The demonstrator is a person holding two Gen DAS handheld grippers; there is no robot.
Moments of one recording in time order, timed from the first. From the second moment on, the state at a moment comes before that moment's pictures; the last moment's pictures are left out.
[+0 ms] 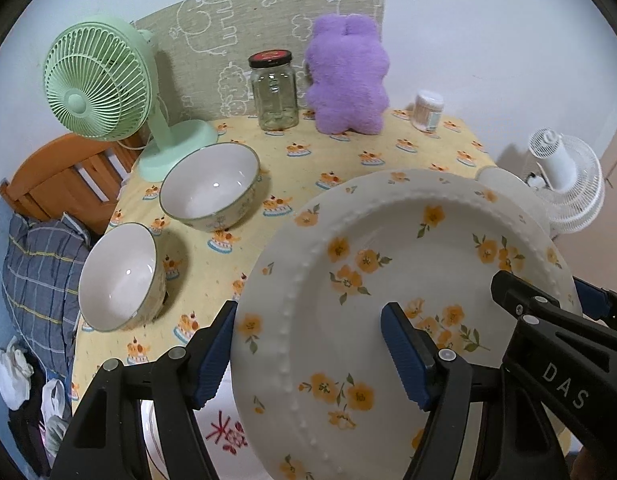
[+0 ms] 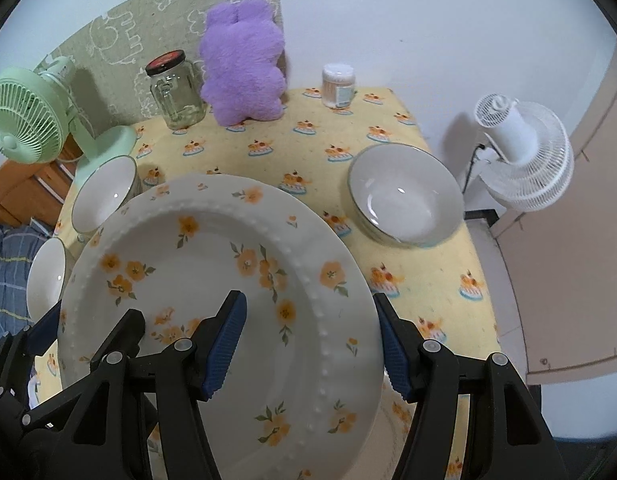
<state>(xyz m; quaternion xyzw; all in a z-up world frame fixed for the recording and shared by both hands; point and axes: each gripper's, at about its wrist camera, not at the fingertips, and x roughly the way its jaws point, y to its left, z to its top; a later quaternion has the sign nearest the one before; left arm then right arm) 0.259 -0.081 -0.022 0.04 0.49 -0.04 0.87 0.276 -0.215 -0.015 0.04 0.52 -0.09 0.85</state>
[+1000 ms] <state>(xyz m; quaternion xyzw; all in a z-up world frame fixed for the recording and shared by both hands) 0.174 -0.163 -0.070 0.02 0.55 -0.07 0.83 0.173 -0.297 -0.061 0.05 0.58 -0.11 0.81</state>
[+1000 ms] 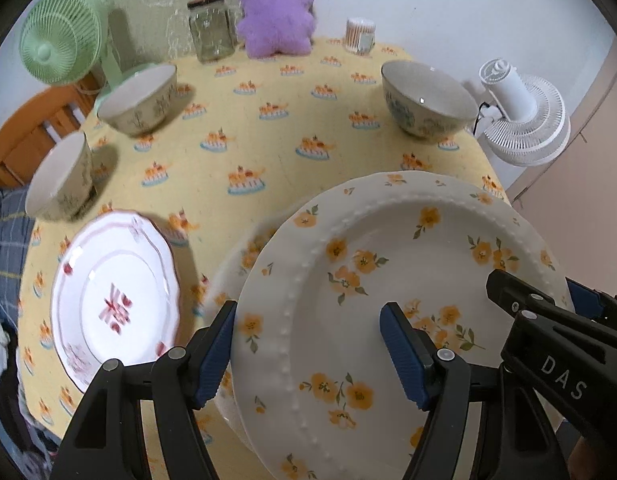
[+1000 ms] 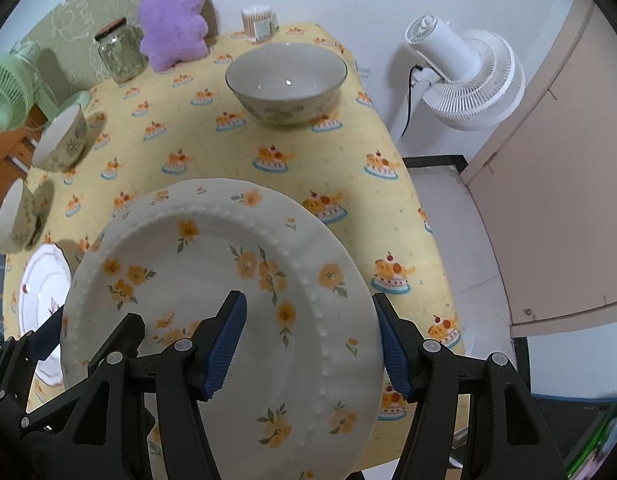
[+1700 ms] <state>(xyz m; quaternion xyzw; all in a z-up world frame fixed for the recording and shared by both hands) 0.169 -0.169 -0.102 0.00 0.58 -0.03 0.81 0.173 -0.301 -0.086 0.02 0.60 -0.08 0.80</state>
